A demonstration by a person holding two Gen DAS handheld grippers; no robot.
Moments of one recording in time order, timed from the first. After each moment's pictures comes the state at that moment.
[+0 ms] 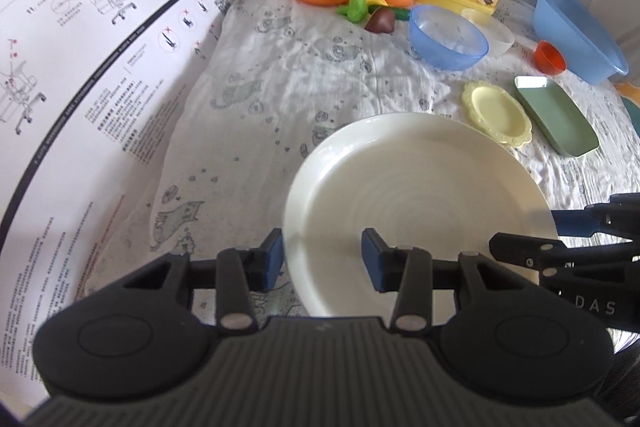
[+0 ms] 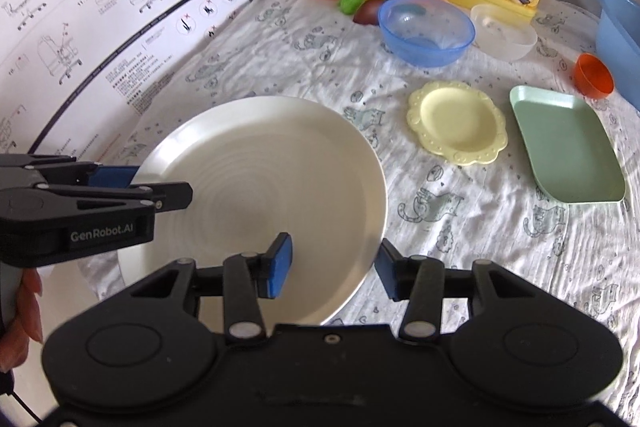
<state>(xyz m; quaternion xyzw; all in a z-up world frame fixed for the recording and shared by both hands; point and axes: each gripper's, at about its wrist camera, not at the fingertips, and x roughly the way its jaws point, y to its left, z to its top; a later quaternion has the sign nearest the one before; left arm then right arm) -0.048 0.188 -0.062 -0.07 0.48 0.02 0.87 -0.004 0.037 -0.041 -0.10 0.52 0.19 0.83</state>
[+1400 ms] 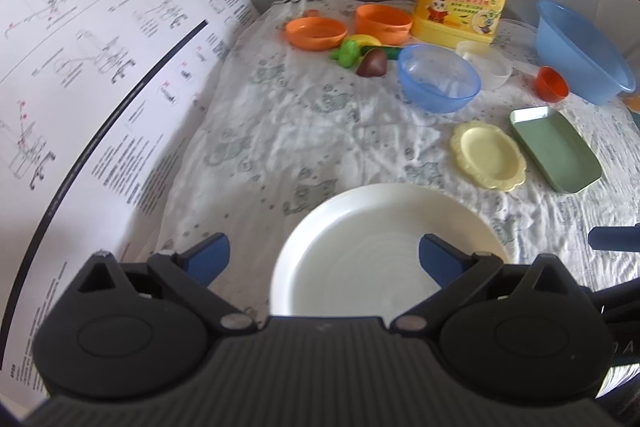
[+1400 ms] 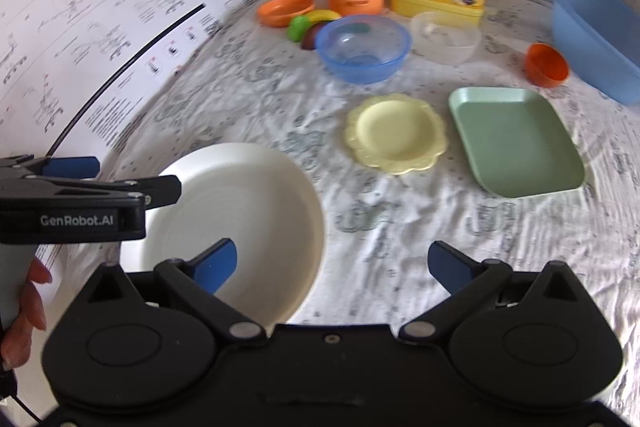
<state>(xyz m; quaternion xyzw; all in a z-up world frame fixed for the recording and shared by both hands) -0.028 0.155 -0.029 -0.03 0.45 0.05 0.89 0.002 -0.014 -0.020 -0.05 0.50 0.16 0.85</state>
